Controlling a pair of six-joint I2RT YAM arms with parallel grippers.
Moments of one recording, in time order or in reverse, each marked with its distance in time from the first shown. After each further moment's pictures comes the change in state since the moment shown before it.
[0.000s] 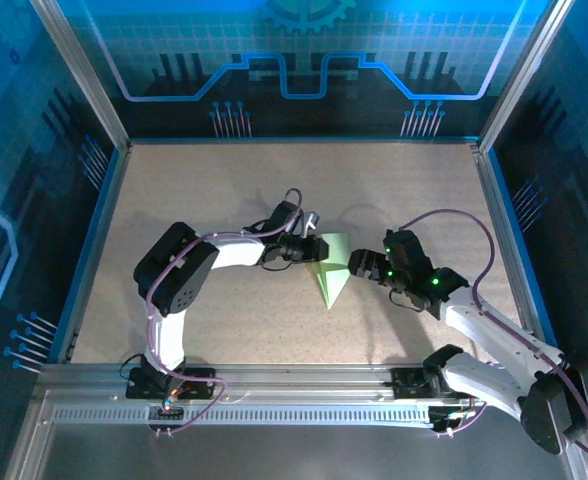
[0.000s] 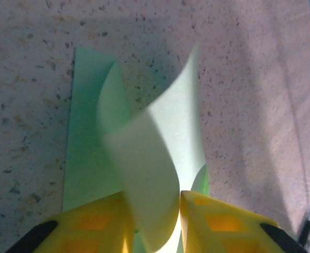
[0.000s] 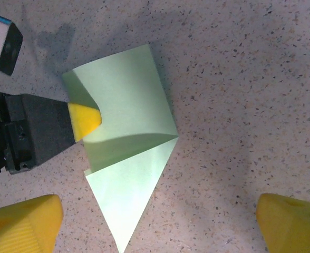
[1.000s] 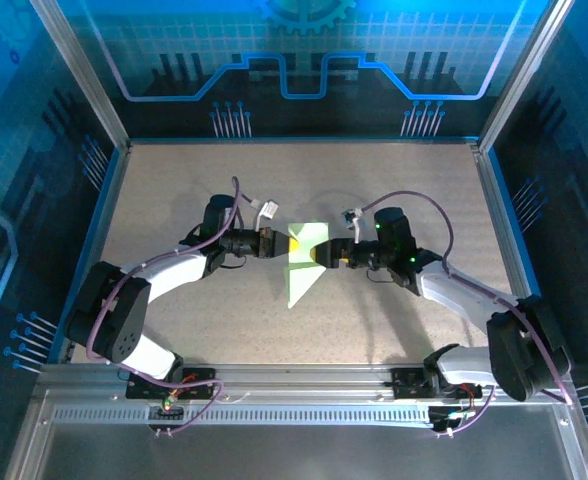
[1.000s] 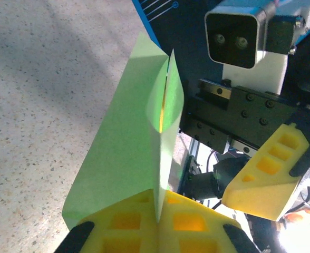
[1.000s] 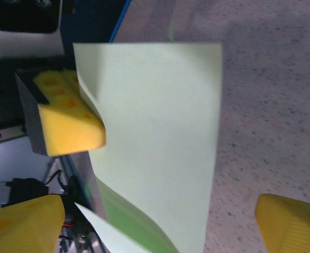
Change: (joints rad) left arm 0.238 -0.447 -0.342 0.213 0.529 0.045; right arm -0.055 0.323 0.055 0.531 -0.719 -0.175
